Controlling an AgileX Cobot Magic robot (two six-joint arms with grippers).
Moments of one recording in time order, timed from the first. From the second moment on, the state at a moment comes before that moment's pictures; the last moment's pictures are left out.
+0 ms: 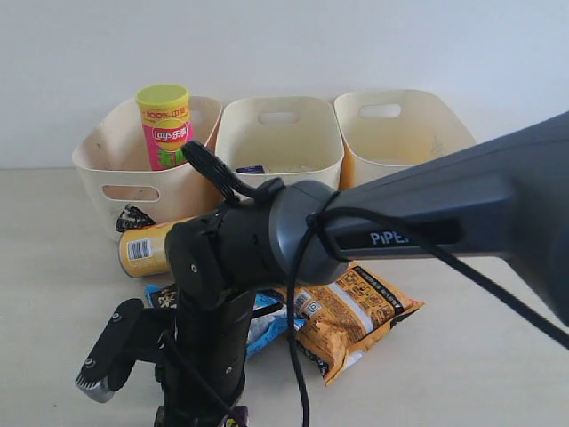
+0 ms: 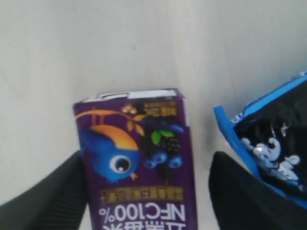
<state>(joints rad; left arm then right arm) 0.06 0.00 0.00 -0.06 0.29 0.04 0.99 2.12 -1.45 0.23 0.82 -0.63</state>
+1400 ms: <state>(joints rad) 0.06 0.00 0.00 -0.06 0.29 0.04 0.70 1.71 -1.45 -0.52 0.37 0.42</state>
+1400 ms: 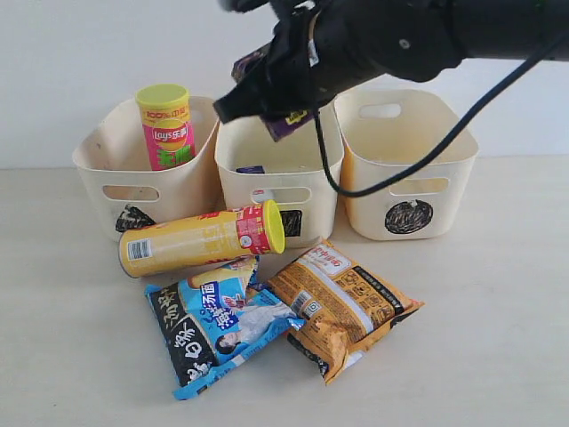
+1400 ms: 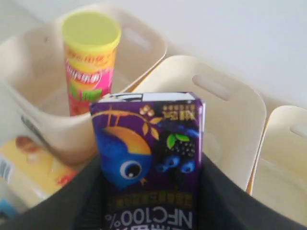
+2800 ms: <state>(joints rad) 0.06 0.00 0.00 -0.06 0.29 0.04 0.58 2.11 -1.81 -0.47 0.52 0.57</state>
